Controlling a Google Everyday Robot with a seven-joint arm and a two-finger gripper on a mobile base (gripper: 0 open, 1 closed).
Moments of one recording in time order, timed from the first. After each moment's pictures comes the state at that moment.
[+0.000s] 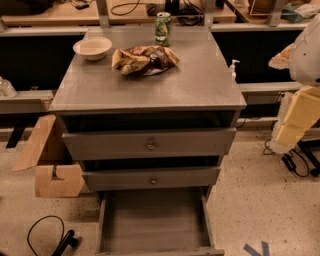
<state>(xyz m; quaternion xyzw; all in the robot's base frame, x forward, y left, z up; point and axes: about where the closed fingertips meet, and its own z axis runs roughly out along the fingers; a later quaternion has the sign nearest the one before) 0.438 -0.217 0.977 -0.60 0.78 -0.03 0.16</state>
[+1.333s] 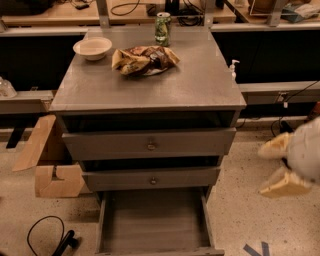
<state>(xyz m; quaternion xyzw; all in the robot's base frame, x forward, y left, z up) 0.381 -0.229 0.859 -0.60 0.78 0.00 0.21</state>
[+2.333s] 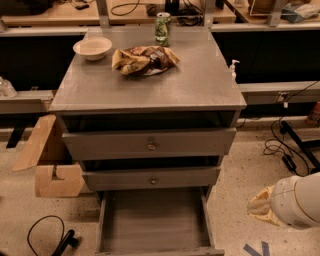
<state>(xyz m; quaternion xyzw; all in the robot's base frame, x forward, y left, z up) 0.363 -0.246 0.710 -0.59 0.78 0.04 0.20</state>
